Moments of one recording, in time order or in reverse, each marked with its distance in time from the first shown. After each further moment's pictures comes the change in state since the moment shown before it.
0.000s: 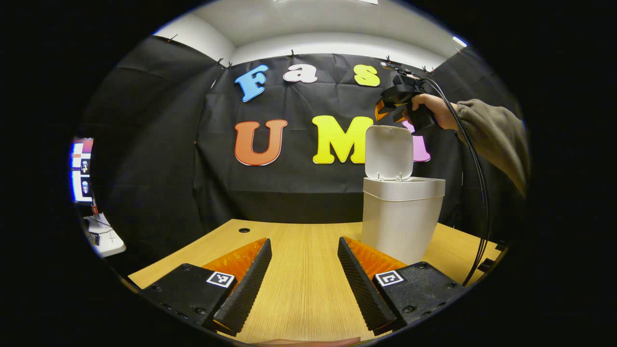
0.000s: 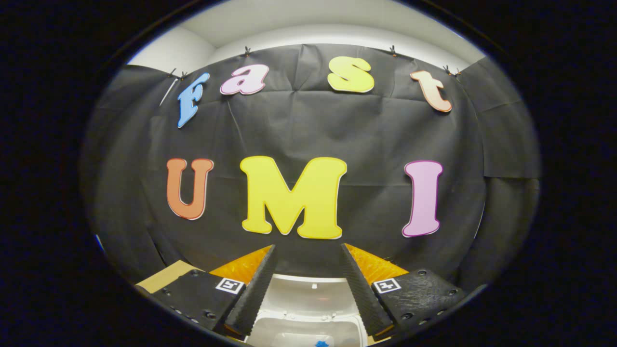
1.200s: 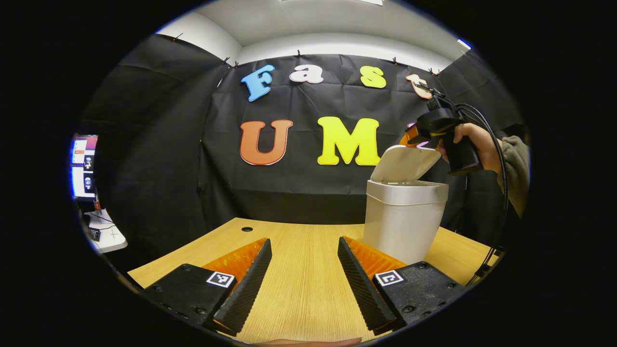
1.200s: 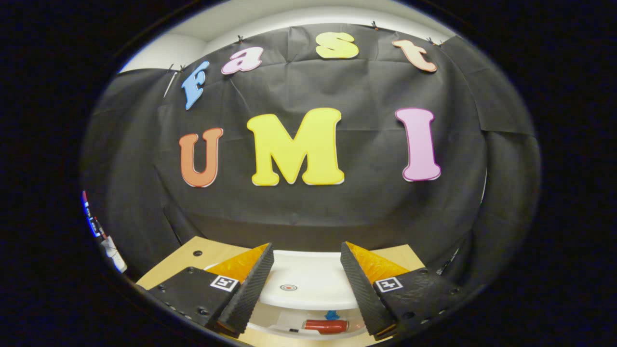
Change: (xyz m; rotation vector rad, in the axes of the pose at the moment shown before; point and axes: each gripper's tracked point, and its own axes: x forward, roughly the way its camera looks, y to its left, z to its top) left arm -0.003 -0.009 0.021 0.020 -0.044 0.042; right arm -0.081 -0.018 -0.142 0.111 0.192 0.087
